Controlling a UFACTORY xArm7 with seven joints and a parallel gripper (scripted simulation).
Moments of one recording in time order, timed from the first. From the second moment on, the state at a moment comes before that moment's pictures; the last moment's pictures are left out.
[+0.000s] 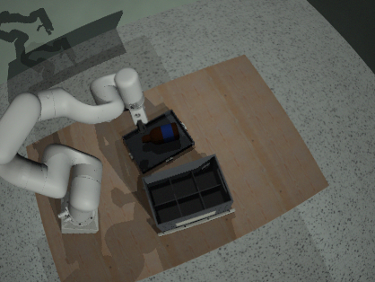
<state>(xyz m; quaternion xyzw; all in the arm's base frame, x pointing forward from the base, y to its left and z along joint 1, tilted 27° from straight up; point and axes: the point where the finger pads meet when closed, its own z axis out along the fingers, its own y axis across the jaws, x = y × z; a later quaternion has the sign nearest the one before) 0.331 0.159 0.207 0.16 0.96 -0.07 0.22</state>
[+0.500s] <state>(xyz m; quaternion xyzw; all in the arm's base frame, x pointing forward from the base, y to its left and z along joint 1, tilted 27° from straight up) 0.334 0.161 0.205 0.17 0.96 -0.08 0.22</state>
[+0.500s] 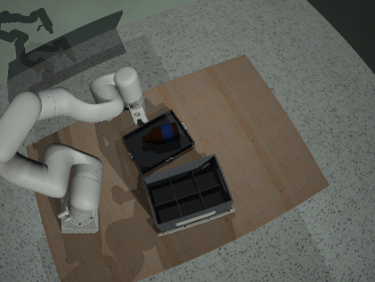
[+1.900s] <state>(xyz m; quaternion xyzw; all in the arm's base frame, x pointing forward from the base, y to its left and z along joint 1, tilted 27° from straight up) 0.334 0.161 0.205 0.17 0.96 -0.08 0.22</state>
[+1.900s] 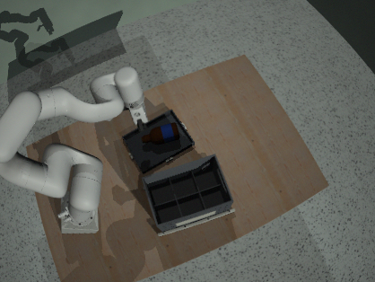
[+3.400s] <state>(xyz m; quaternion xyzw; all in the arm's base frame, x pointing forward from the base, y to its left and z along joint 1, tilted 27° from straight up) 0.340 0.157 0.190 0.17 0.96 -0.08 0.22</state>
